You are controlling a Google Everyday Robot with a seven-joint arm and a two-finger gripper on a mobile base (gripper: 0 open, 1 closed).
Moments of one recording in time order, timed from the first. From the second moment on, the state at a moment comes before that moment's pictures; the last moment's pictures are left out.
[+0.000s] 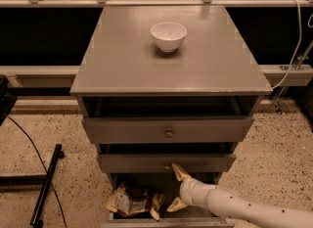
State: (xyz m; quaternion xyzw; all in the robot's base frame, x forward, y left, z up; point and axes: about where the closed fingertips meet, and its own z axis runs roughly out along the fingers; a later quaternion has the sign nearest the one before) arm 0.508 -0.069 0.364 -0.64 0.63 0.05 0.43
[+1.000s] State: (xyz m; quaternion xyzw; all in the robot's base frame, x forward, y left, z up) arm 0.492 -0.063 0.342 -0.59 0.67 0.11 0.43
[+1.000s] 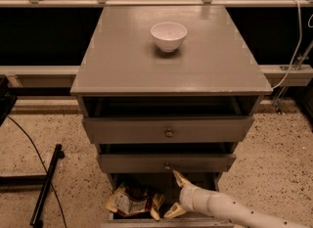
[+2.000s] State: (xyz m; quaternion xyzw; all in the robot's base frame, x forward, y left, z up) arm 0.461 -0.044 0.260 -0.52 0.74 0.22 0.37
